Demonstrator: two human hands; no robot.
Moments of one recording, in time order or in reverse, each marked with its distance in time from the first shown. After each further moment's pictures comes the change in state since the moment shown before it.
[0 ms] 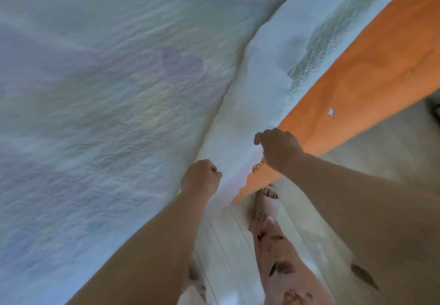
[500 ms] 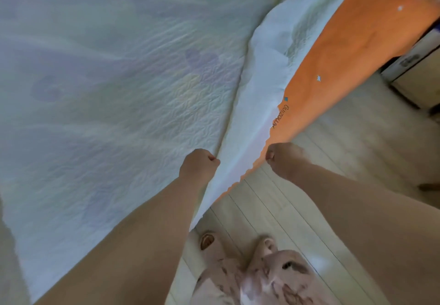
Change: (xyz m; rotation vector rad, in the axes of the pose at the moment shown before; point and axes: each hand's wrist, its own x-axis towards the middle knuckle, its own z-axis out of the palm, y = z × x) left_hand -0.141 -0.189 -0.063 -0.123 -0.007 0.238; right_hand -0.200 -0.194 0.052 0.246 0.045 0.374
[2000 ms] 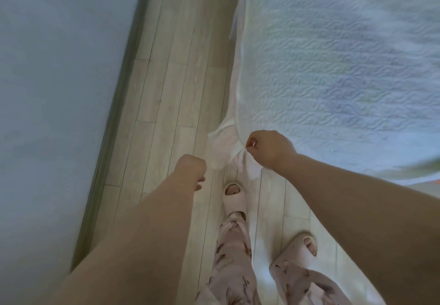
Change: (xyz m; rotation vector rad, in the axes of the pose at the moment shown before) left_hand -0.266 -0.582 -0.069 -0.971 0.285 -1.104; right_hand -0.235 -0.513 0.298 -0.104 -0.245 -0.796
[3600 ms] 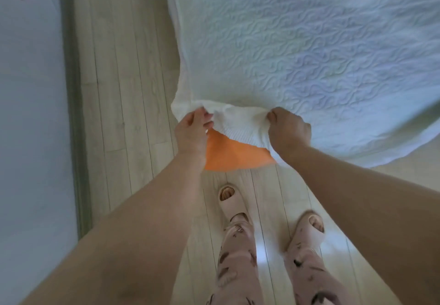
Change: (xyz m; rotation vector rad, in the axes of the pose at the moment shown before) left_hand 0.015 0.115 0.086 -0.387 -0.154 0.493; right_hand 0.032 0.085 -0.026 0.181 0.349 0.489
